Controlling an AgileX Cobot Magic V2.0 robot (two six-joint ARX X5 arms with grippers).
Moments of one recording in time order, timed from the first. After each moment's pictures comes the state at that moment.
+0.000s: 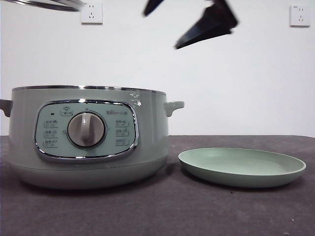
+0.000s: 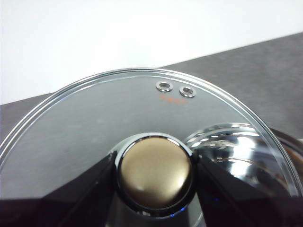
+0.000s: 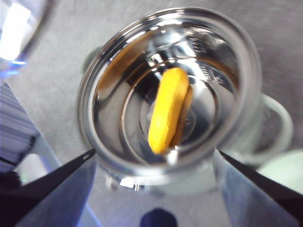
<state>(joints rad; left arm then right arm) -0.45 0.85 1.16 -0.67 -0.38 -0.01 0.63 1.46 1.32 -0.59 -0.38 0.09</state>
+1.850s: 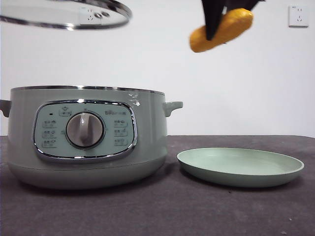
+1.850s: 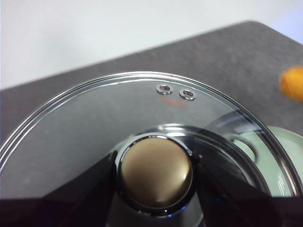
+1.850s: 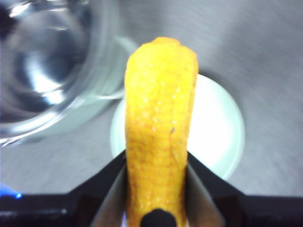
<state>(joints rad) -0.45 1.03 1.16 -0.54 -0.07 -0.02 0.54 1.75 1.94 -1.36 0.03 -0.03</state>
